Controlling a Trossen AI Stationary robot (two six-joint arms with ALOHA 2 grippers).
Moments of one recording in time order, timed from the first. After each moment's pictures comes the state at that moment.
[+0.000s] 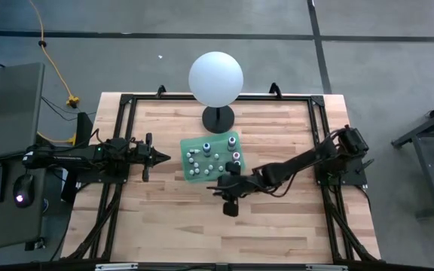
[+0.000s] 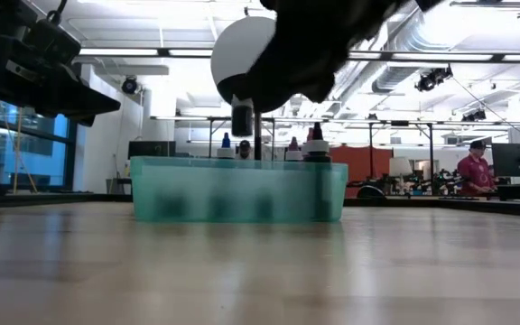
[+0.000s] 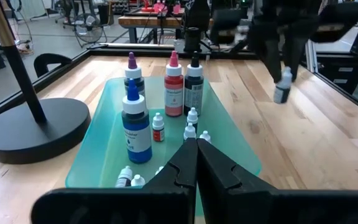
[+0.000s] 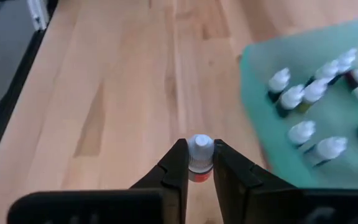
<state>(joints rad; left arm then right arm) 0.02 0.17 0.03 0.00 -0.02 -0.01 0.31 1.79 1.15 -0.02 0.20 0.33</state>
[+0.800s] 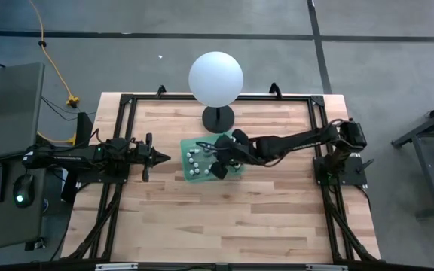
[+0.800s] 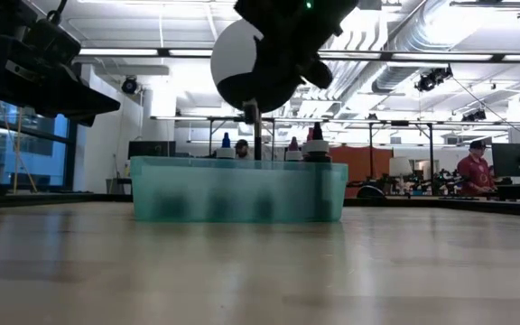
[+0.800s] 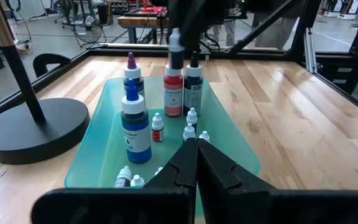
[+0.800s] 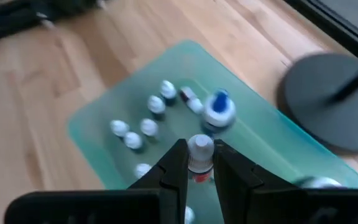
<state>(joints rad) 0.02 0.17 0.03 0.00 -0.02 -0.01 0.08 1.77 1.36 -0.37 0.39 0.49</state>
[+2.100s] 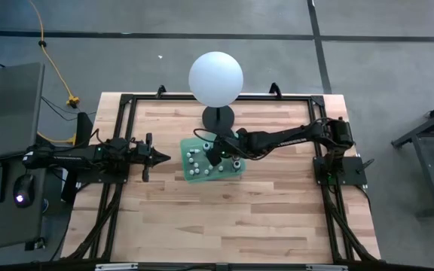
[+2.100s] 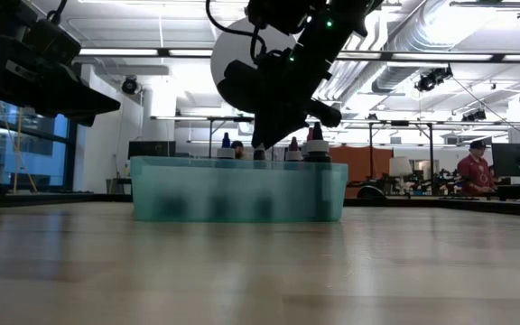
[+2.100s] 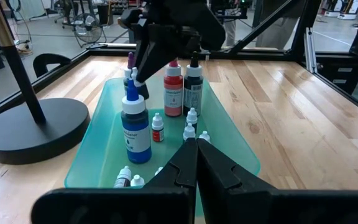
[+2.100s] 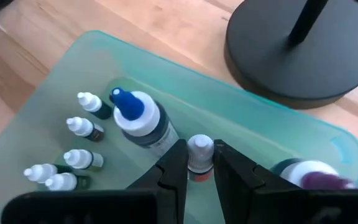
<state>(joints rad) 0.02 0.17 0.03 0.00 -0.02 -0.01 -0.02 1.88 1.36 -0.41 0.44 0.79</state>
